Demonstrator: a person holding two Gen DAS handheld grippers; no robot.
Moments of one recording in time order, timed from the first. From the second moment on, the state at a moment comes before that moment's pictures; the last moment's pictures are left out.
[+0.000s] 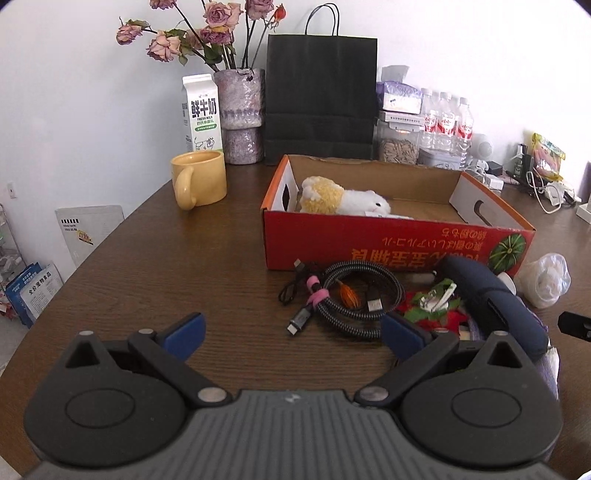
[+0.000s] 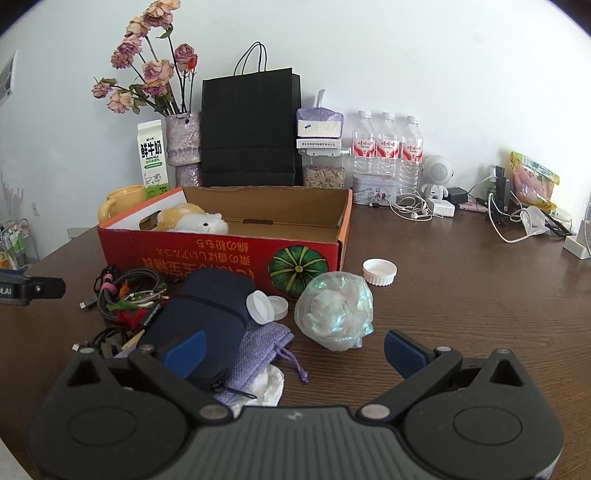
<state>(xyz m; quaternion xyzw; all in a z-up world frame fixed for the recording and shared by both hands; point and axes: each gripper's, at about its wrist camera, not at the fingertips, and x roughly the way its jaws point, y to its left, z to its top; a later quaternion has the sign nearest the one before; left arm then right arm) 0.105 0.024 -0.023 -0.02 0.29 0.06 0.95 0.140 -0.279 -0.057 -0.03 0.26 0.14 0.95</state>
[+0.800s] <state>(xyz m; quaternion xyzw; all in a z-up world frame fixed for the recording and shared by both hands) 0.124 0.017 -0.032 -0.02 0.32 0.06 0.95 0.203 -0.294 -0.072 -0.02 0.28 0.13 0.95</state>
